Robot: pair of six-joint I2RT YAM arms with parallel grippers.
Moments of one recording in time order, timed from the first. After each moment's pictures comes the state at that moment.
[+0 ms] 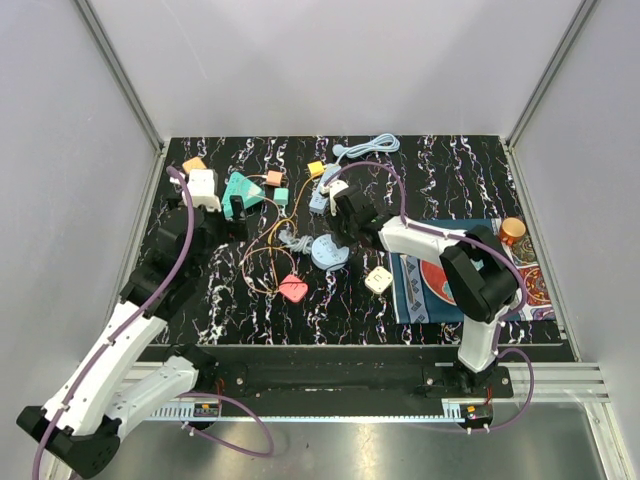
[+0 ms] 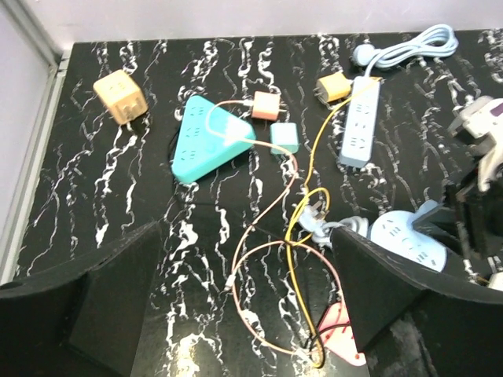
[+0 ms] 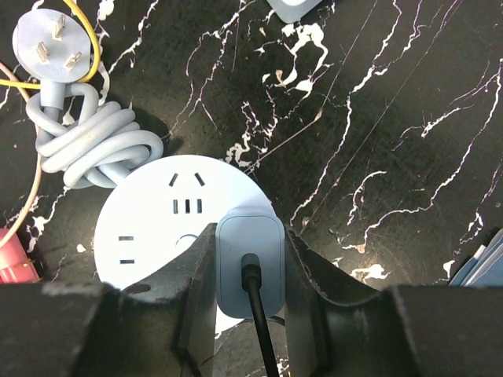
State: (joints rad) left arm -0.50 0.81 0.98 -0.45 -0.39 -0.15; right arm 0.68 1.87 1.22 -0.17 0.06 0.08
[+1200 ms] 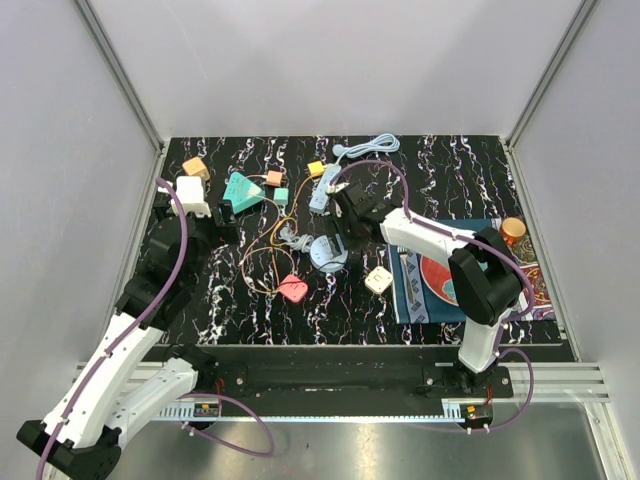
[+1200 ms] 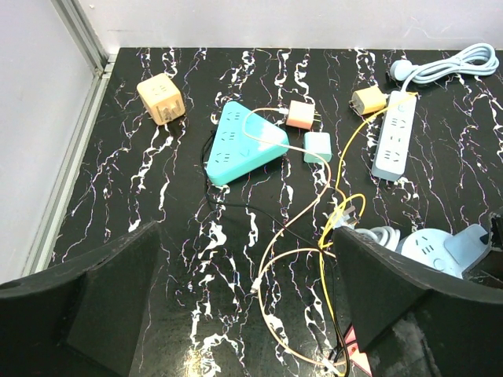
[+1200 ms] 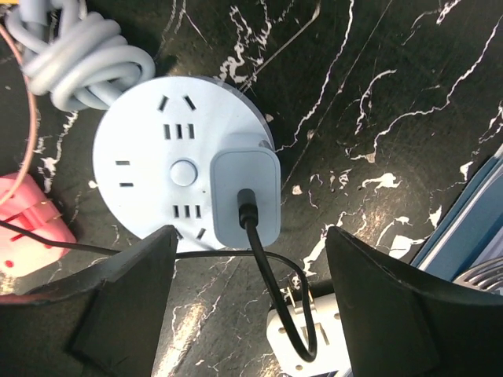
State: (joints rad) left arm -0.46 0.73 0.91 -0.42 -0.47 -0.12; right arm 0.69 1.84 1.31 -0.46 0.06 0.21
